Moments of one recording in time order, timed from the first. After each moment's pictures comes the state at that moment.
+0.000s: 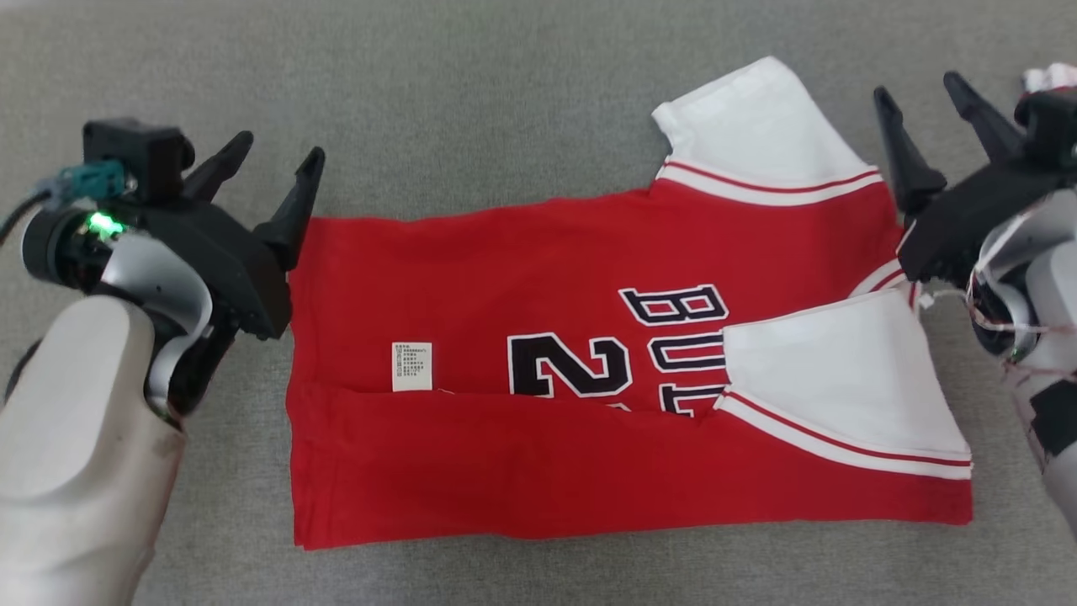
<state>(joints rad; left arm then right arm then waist) -0.80 0.35 -0.32 0.42 -0.51 -0.13 0.16 -0.85 -0.43 0.33 0.60 0.46 0.13 -0.01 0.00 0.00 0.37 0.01</state>
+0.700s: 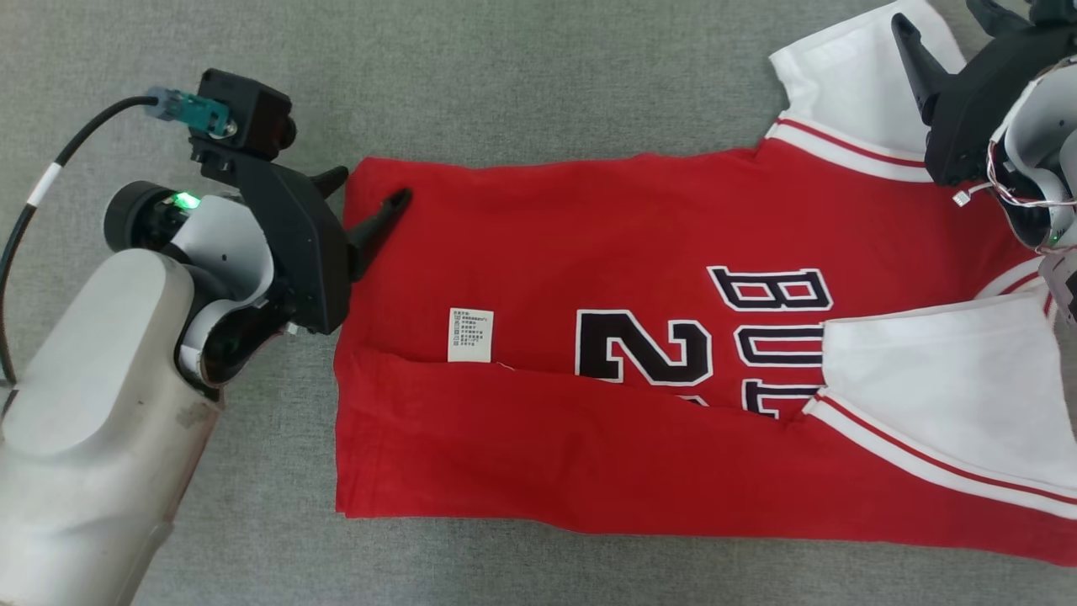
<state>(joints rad) -0.93 0.37 -0.52 0.40 -0.74 -0.13 0.51 -1.21 -0.47 0.64 0.93 0.59 0.13 0.11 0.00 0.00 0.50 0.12</state>
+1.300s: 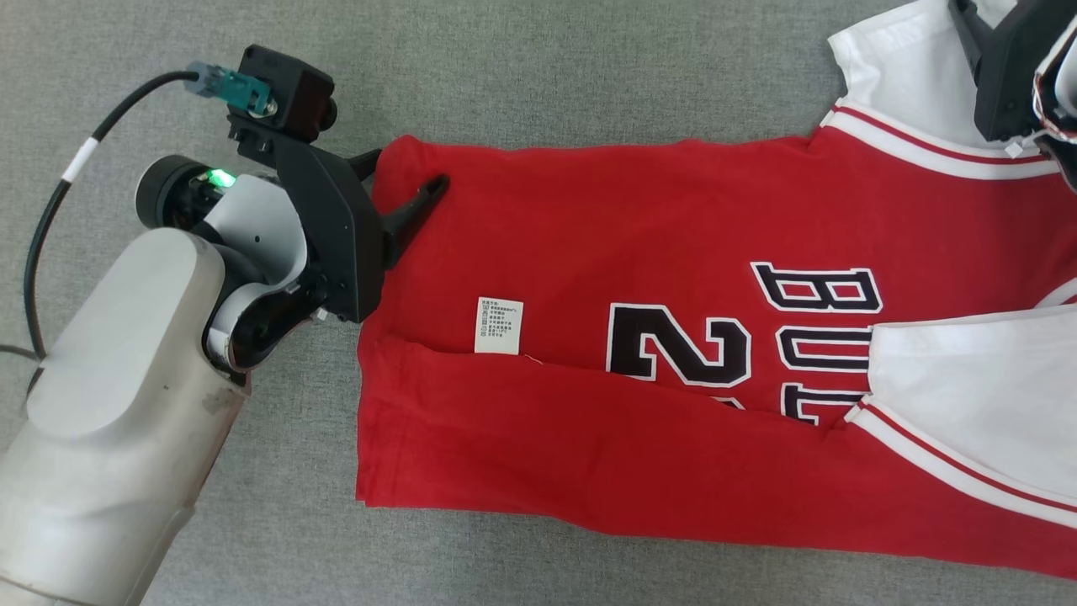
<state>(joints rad) -0.97 0.34 -0.56 0.38 -0.75 -0.13 0.53 -1.37 -0.47 0.76 1.13 0.63 0.13 0.22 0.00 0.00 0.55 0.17</state>
